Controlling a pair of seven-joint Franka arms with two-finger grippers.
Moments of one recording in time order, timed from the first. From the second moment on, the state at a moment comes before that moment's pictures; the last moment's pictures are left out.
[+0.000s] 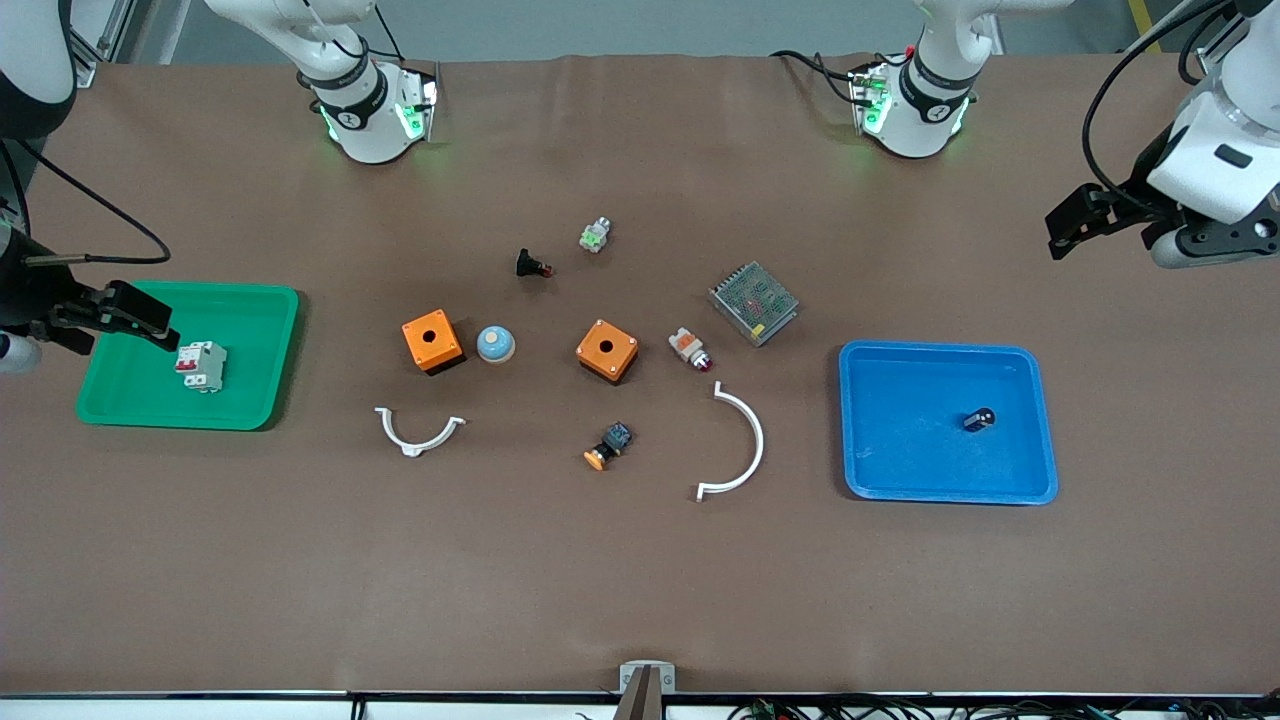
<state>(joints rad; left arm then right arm) -0.05 -0.07 -0.09 -1.63 0.06 1.56 -0.21 -0.04 0.10 0.02 -1.53 0.03 1.71 -0.03</state>
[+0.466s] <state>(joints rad) -0.06 -0.09 -0.08 -1.63 0.06 1.56 -0.16 -0.05 0.08 0.01 -1.51 0.03 1.71 -0.03</state>
